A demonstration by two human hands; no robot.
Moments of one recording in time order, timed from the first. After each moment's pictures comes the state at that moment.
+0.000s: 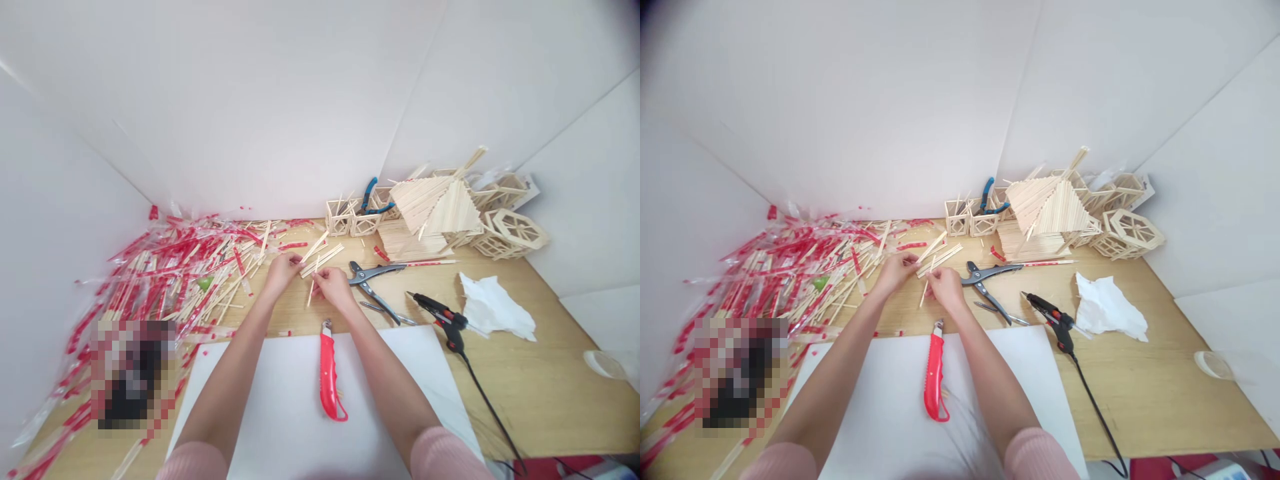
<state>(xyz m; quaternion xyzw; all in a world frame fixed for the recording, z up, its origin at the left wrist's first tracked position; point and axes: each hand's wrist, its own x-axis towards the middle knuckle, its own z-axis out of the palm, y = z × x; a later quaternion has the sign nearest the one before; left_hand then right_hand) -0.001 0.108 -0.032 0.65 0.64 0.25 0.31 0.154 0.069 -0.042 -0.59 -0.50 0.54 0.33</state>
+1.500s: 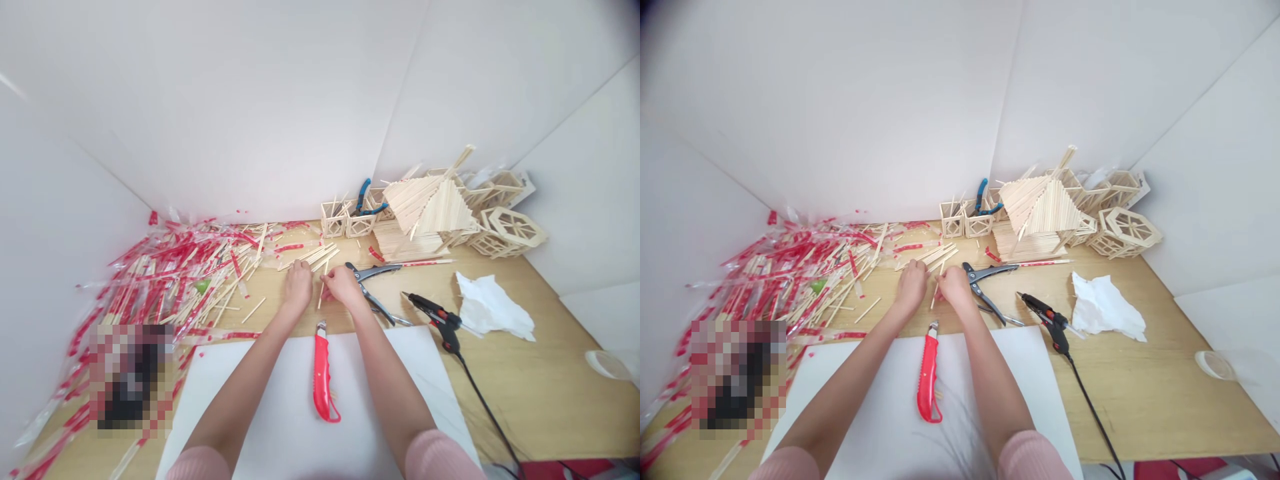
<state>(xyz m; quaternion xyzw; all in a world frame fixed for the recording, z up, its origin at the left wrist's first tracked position) 0.065 0.073 -0.030 0.72 0.69 0.06 0.05 0.189 0.073 -0.026 -0.63 -0.55 0.50 0.22</state>
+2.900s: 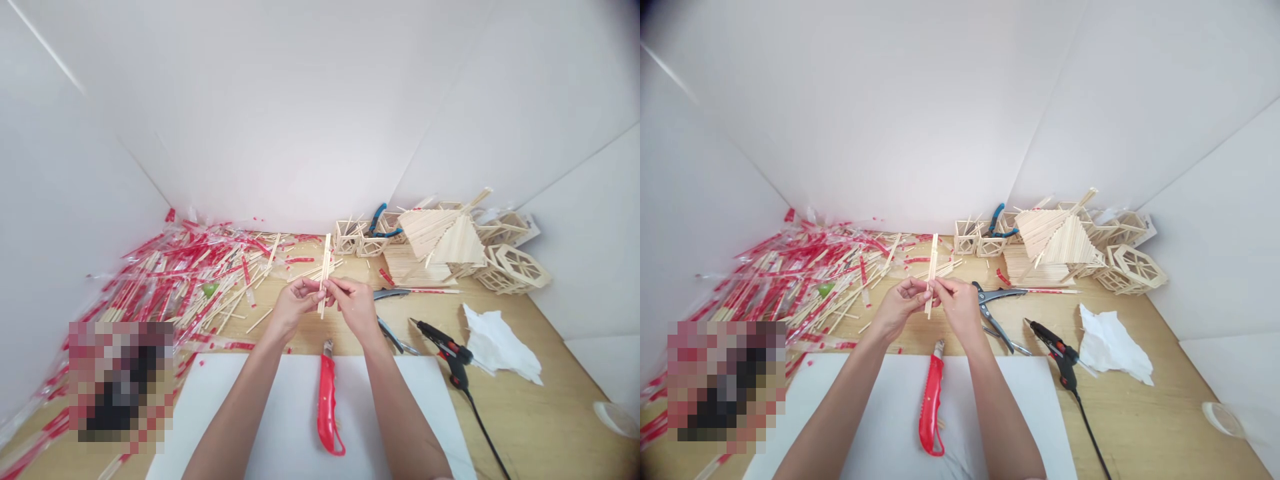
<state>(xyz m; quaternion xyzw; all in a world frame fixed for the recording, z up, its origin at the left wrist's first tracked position) 0.032 0.036 0.023 0.37 0.45 0.49 0.64 0.174 0.046 0.041 -0.50 -0.62 0.41 0.44</state>
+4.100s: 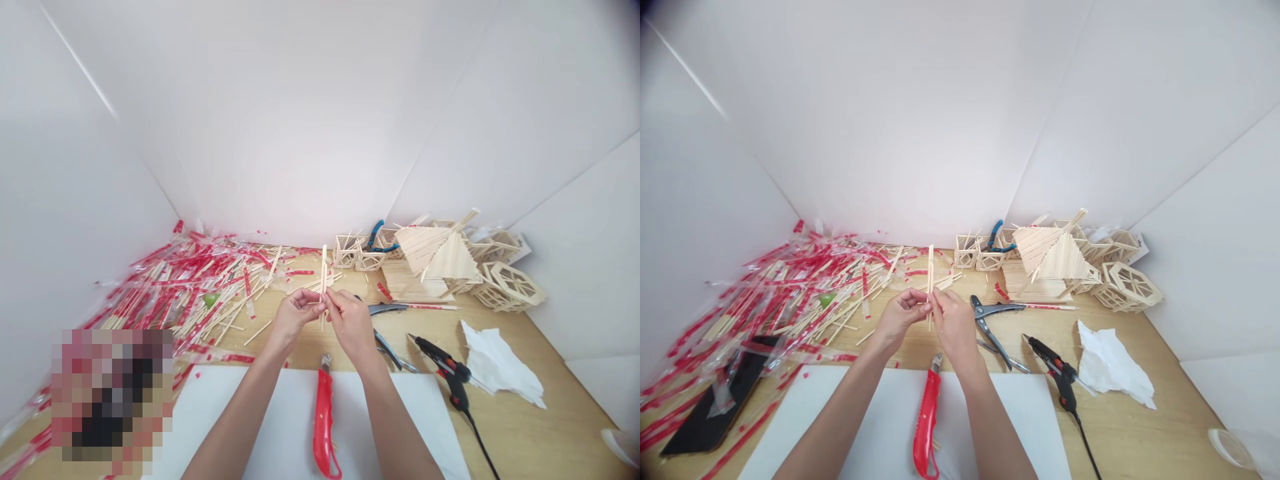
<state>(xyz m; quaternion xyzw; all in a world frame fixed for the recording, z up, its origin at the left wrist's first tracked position) 0.037 0.033 0.029 0.36 0.46 0.53 0.62 0.172 0.032 0.062 -0.50 -0.75 0.22 0.36</state>
